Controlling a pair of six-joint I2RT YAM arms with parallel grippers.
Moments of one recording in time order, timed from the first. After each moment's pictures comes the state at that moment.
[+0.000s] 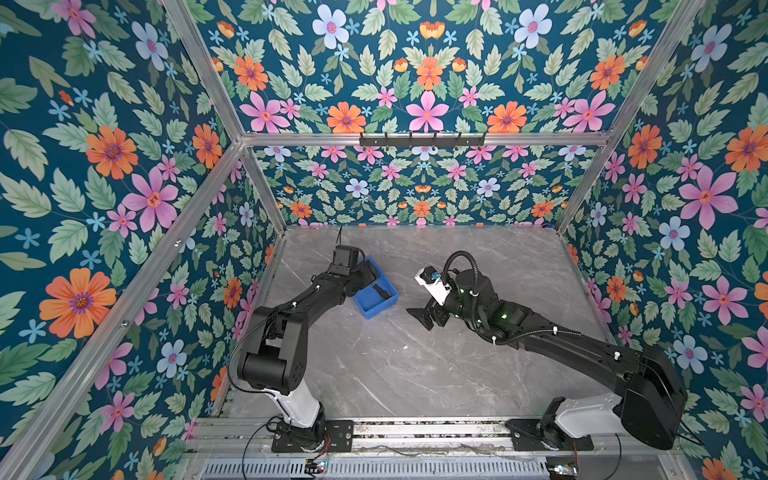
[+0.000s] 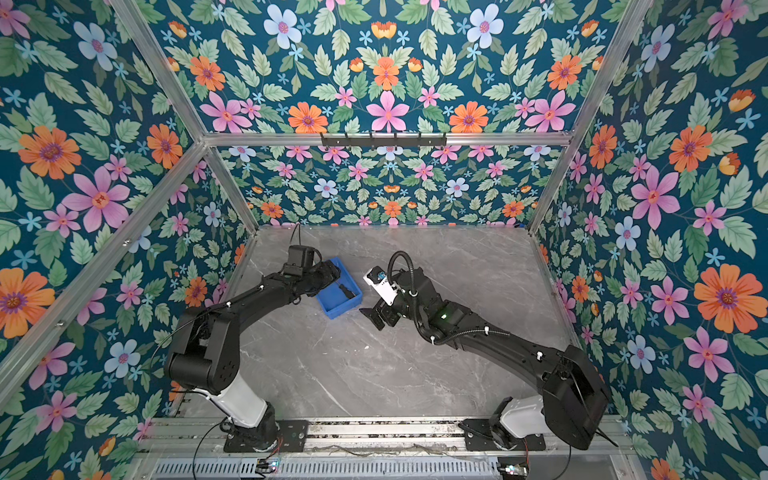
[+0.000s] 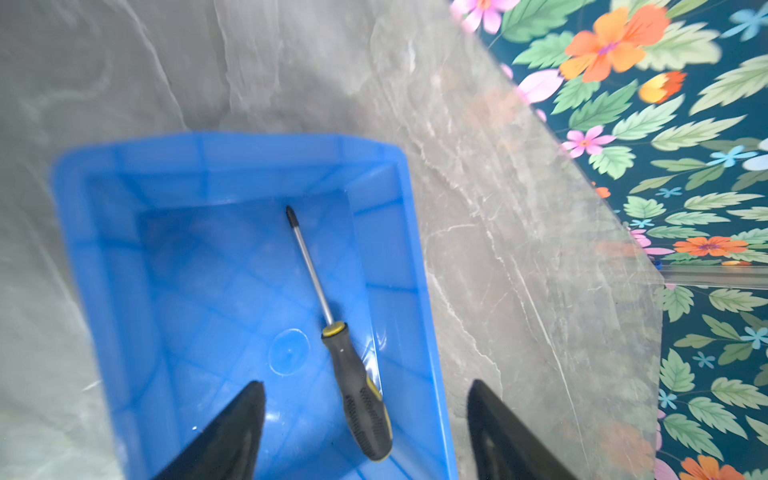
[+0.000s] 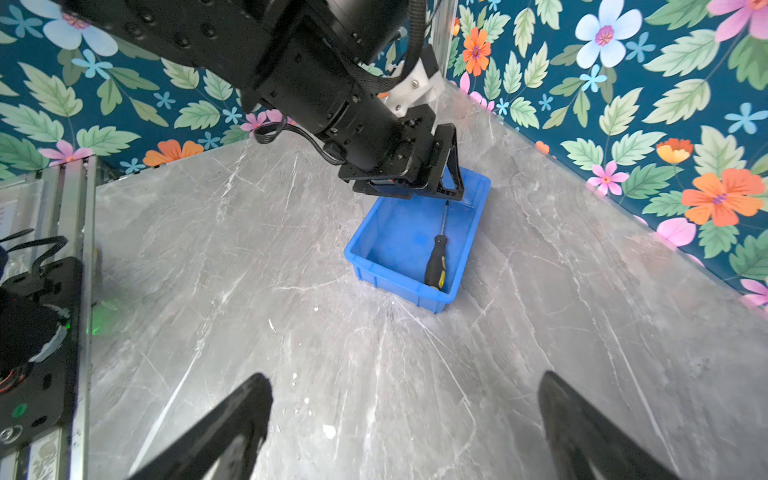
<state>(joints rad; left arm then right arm) -0.28 1.64 1.06 -0.18 0.07 -0.76 0.80 1.36 0.97 -0.02 -0.15 -0.12</state>
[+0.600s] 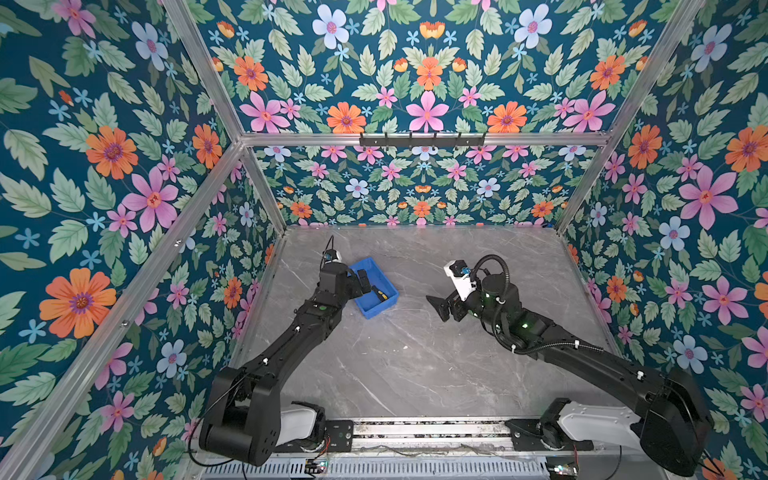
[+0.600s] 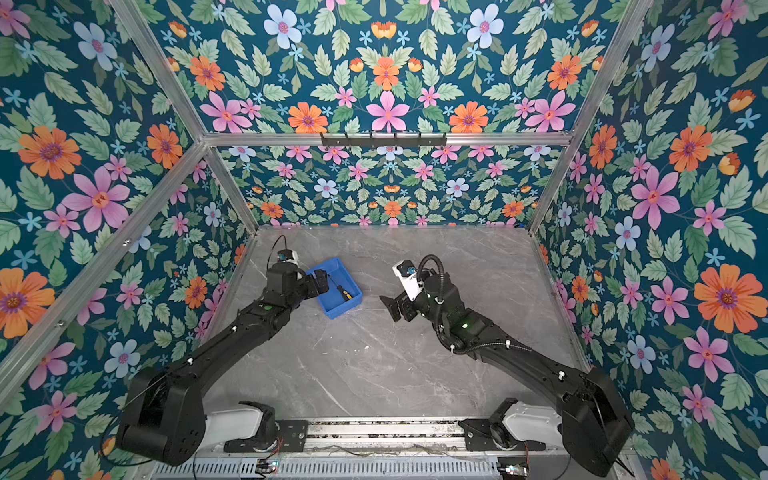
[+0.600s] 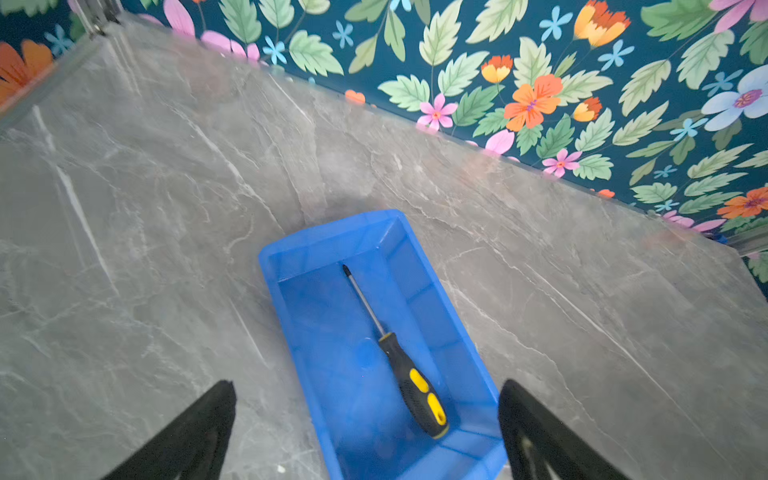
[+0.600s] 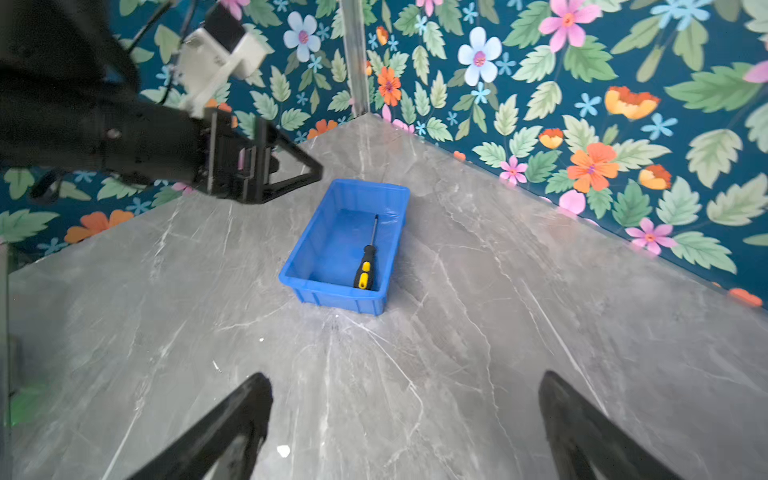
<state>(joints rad) -0.31 1.25 0.70 0.04 -0.17 -0.41 0.68 1.19 0.78 0.11 -0.05 0.00</state>
